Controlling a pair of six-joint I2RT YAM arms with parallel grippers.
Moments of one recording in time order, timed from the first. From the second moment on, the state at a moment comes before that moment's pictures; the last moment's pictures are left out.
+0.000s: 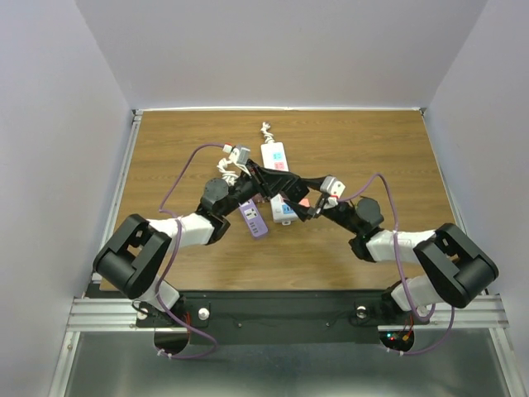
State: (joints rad) left arm -0.64 1.51 0.60 1.14 0.34 -0.71; right arm 0.59 1.42 0.38 1.29 -0.42 -0.12
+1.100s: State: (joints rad) left arm -0.65 1.48 0.71 0.76 0.37 -0.40; right arm 0.59 1.37 0.39 1.06 -0.45 -0.38
